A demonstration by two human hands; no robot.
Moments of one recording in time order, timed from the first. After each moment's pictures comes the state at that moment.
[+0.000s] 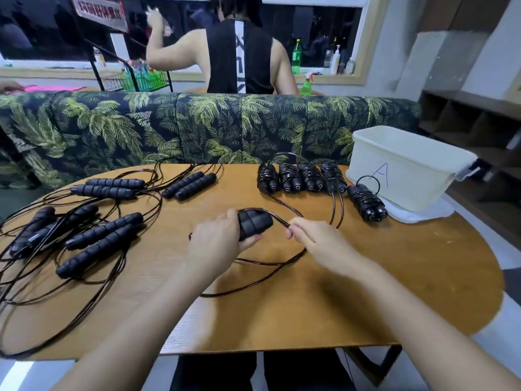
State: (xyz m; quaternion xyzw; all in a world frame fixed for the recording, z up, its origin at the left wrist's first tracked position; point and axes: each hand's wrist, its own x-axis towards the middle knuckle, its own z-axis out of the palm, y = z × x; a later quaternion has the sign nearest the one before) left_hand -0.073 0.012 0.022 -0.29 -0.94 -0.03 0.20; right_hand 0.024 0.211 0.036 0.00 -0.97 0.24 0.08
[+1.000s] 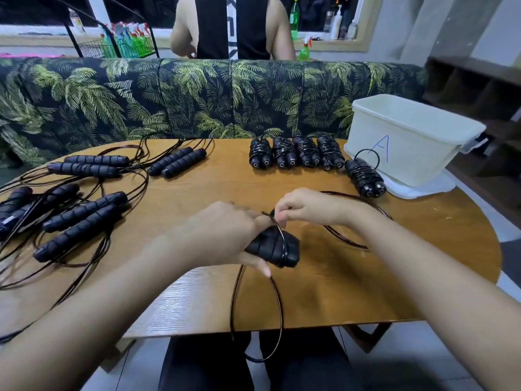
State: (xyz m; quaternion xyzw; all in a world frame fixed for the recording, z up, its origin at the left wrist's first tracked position) left_hand -0.056 0.014 0.051 -0.62 -0.77 0.04 0.13; right_hand -0.017 0.236 0.054 0.14 -0.96 0.22 -0.12
